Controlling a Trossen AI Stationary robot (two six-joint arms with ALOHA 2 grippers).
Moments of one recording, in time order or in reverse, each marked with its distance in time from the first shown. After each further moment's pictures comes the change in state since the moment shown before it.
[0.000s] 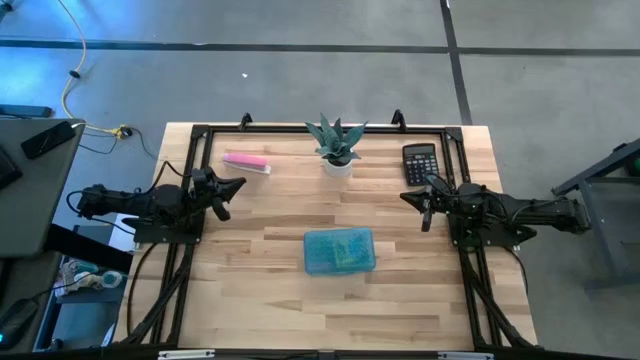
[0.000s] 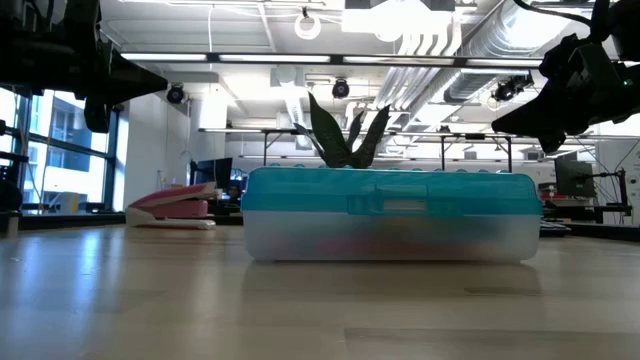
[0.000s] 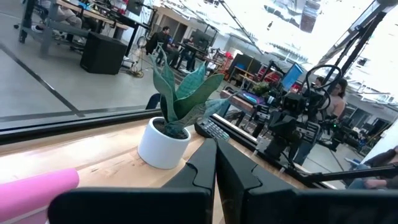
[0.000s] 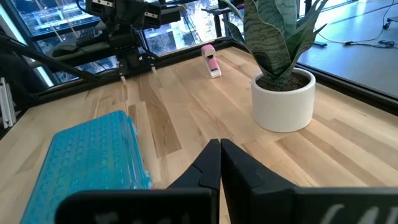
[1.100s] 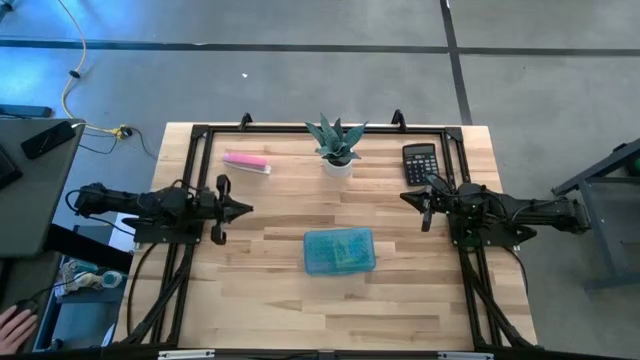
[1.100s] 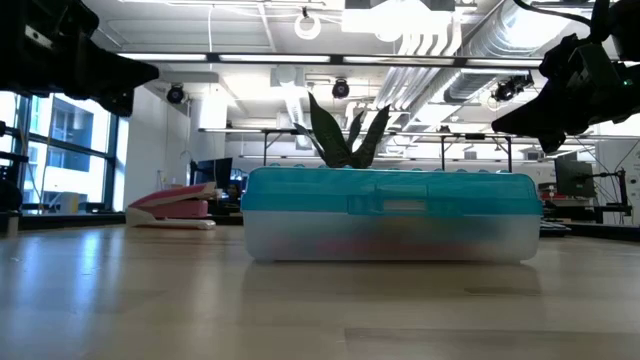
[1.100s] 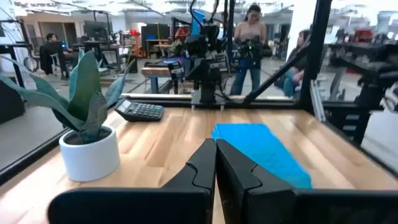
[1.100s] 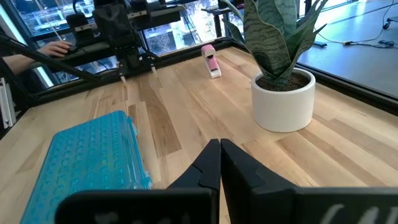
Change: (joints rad) left arm -0.001 0.046 -0.035 0.037 0.442 0.405; right arm 0.000 0.000 0.000 0.000 0.000 0.000
